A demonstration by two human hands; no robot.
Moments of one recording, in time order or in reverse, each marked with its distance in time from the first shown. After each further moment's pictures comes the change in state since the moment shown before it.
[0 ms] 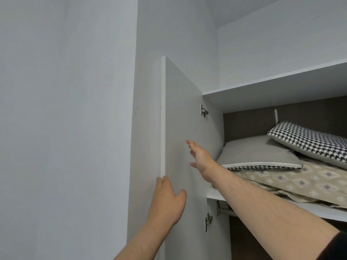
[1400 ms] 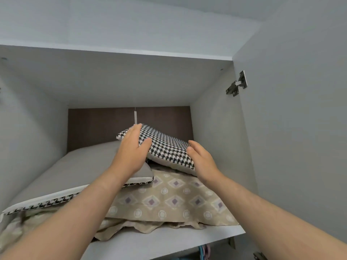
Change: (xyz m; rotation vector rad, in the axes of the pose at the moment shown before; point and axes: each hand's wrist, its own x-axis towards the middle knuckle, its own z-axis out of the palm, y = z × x) left_hand 0.227 0.280 0.383 -0.432 -0.144 0.760; right_hand -0.011 0.051 -0.495 -0.716 0.811 -0.149
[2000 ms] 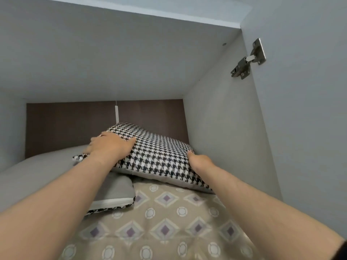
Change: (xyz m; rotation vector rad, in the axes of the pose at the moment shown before) left_hand 0.138 -0.095 0.091 0.605 -0.164 -0.615; right_hand 0.136 0.105 0.007 -0.353 0.074 0.633
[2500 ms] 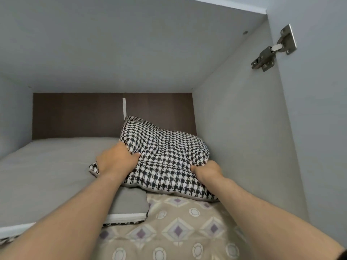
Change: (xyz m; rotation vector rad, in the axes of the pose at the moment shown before) left_hand 0.000 -0.040 0.060 -0.046 0.222 0.207; right_hand 0.023 0.031 0.044 0.021 0.117 -0.050
